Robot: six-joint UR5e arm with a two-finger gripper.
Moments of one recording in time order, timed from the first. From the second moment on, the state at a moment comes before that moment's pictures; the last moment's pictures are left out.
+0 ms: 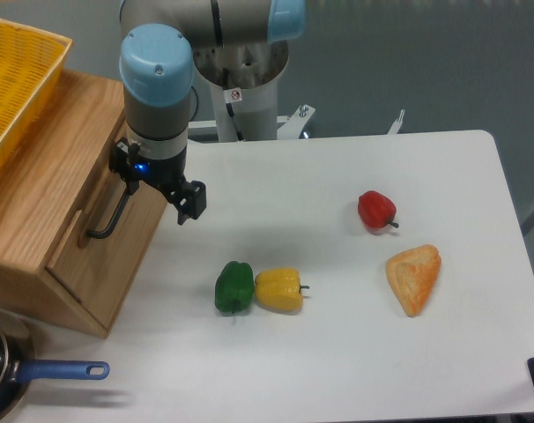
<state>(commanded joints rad) 2.20 -1.72 -1.57 -1.39 1.37 0.66</state>
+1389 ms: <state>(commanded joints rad) 2.49 -1.78 -1.55 -1.29 1.59 1.63</state>
